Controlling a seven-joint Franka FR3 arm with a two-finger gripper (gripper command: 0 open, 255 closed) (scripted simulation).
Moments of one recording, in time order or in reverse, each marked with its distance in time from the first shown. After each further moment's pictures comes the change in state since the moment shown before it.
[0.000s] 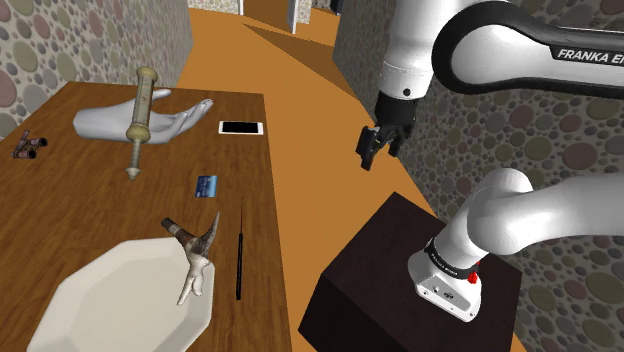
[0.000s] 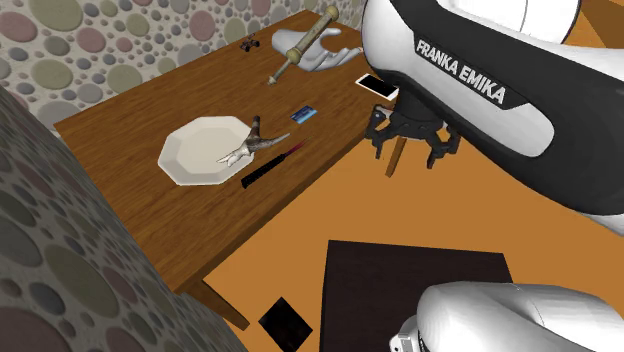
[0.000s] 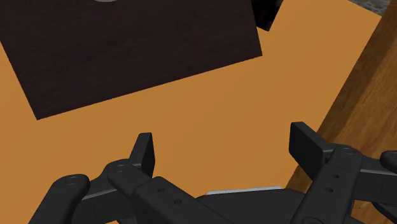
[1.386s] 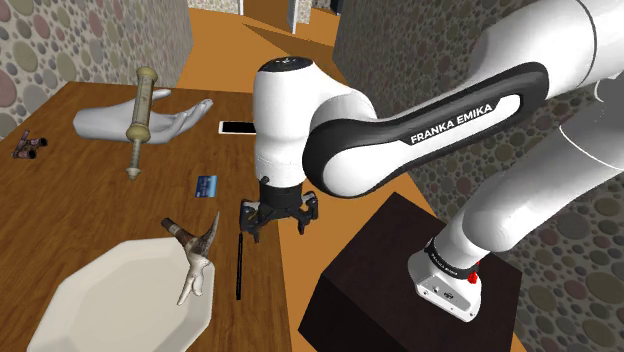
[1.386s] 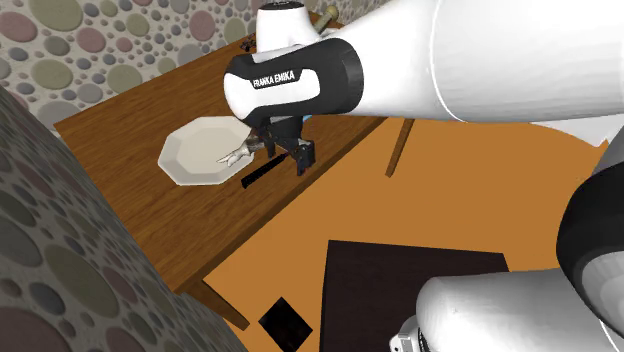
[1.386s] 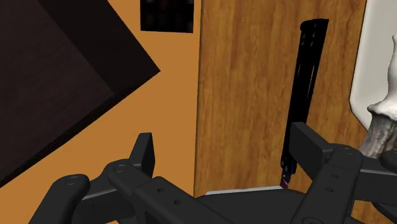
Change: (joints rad) arm -0.118 0.665 0.566 0.253 0.036 0.490 0.781
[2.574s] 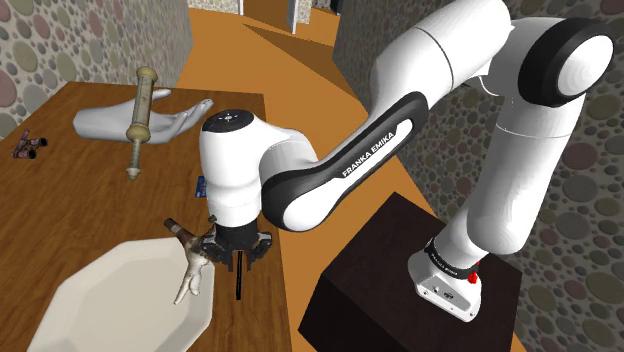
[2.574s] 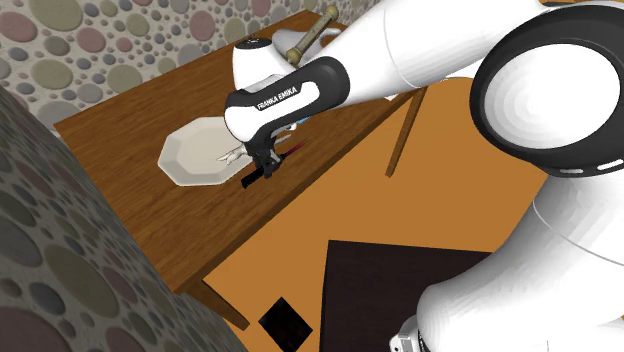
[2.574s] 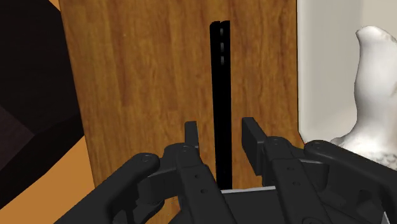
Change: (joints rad) arm 0.118 0.464 -0.021 0.176 -0.397 0.177 0.430
